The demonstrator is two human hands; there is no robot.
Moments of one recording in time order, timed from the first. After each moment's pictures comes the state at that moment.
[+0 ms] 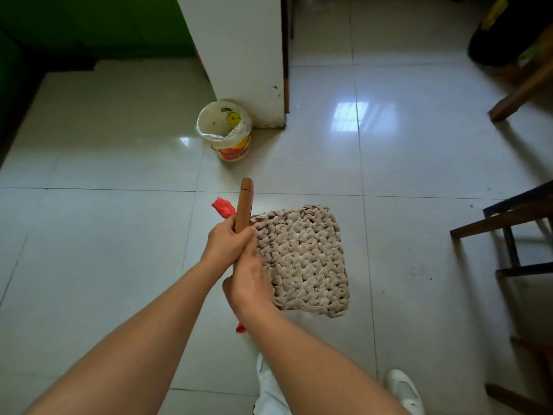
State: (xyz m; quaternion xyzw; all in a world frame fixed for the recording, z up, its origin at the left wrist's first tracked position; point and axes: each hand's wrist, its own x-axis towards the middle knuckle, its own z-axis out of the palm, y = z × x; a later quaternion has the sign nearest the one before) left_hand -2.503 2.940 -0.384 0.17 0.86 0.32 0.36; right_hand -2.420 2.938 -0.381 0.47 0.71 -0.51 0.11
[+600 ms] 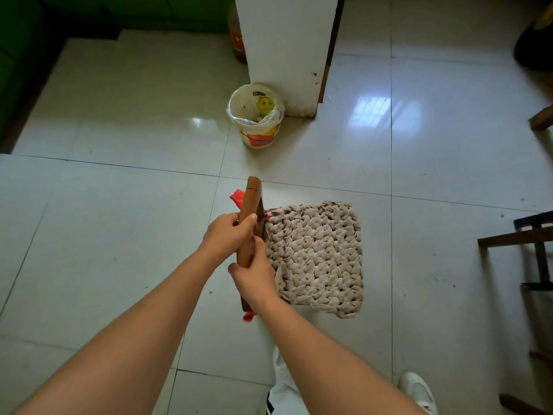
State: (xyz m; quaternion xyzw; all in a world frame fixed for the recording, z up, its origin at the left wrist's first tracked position) left_hand -2.580 2.880 -0.394 0.16 0.87 0.27 0.38; right_hand -2.479 2.887 -0.402 0.47 0.59 -0.66 0.07
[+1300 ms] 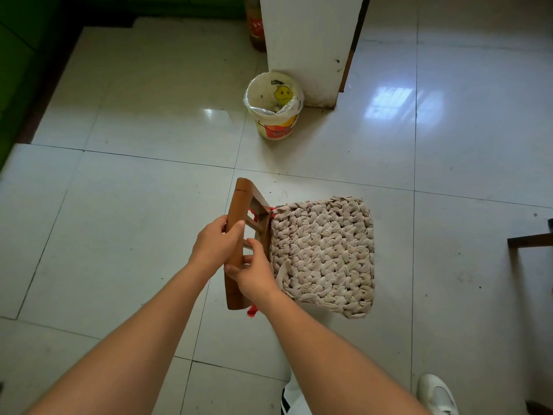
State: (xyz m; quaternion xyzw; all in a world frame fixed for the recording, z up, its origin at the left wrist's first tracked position) left_hand -2.606 2.824 -0.417 0.10 0.90 0.26 0.33; right_hand -2.514 2.855 -0.447 0.43 0.53 -0.73 0.11
